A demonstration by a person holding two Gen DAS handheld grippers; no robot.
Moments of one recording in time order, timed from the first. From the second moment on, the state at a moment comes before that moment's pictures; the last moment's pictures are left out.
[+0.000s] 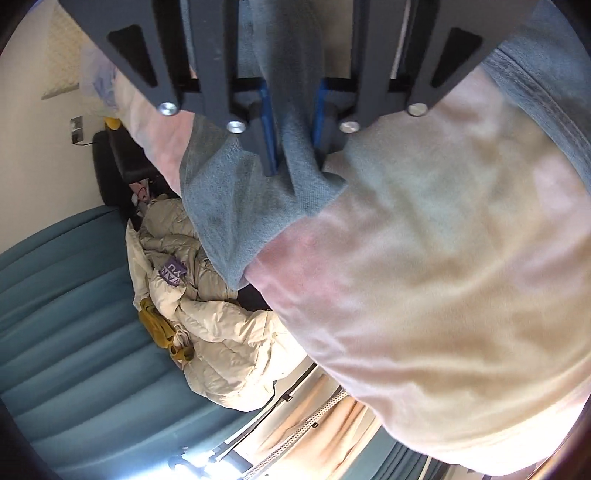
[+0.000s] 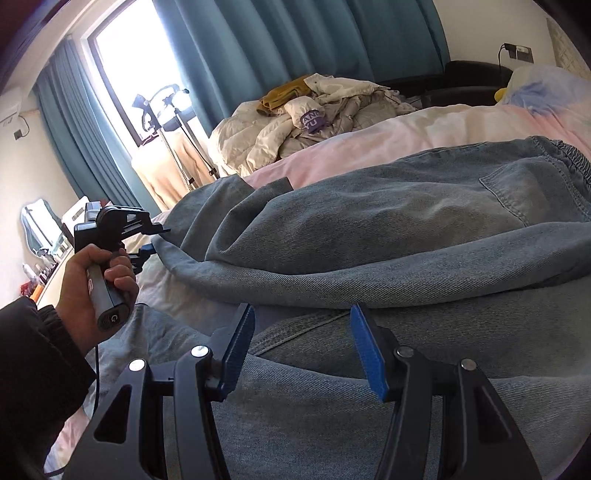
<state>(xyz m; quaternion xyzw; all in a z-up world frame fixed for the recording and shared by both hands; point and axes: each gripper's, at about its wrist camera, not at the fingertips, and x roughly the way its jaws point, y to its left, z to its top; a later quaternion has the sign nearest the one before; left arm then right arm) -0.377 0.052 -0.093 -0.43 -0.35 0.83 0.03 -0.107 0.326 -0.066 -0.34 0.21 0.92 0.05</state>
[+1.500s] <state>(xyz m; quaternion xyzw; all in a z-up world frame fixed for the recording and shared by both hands) -0.154 -0.041 -0.053 -0.46 -0.20 0.86 0.11 -0.195 0.356 -0.020 -0.41 0.23 0.88 0.10</state>
